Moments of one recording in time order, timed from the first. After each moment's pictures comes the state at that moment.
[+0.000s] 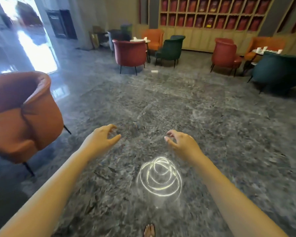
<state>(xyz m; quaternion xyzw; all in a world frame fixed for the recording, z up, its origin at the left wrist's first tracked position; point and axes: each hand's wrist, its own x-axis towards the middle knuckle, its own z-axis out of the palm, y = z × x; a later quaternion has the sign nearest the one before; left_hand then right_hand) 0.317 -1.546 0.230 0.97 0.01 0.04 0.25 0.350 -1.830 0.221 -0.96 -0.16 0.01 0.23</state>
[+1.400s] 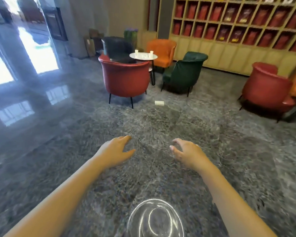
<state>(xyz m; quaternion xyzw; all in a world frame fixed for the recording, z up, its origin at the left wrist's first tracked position) 1.651 -1.454 0.234 0.99 -0.04 0.00 0.15 1.701 -1.716 0.245 -0.97 -0.18 0.10 0.15</state>
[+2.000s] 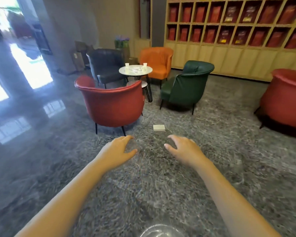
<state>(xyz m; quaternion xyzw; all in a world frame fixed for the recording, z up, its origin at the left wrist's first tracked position) 2.245 -1.407 0.251 0.98 -0.07 0.03 0.18 2.290 -1.649 0.253 -0.97 -0.18 0.04 0.15</state>
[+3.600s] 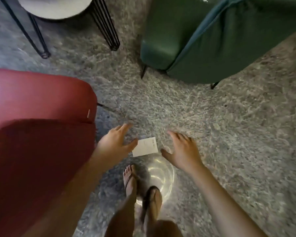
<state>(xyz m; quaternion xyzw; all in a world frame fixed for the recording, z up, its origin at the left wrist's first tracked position) 3.488 -1.357 -0.142 0.92 -0.02 -0.24 0.30 3.466 -1.579 -0.166 -0.97 -0.05 0.20 0.13</state>
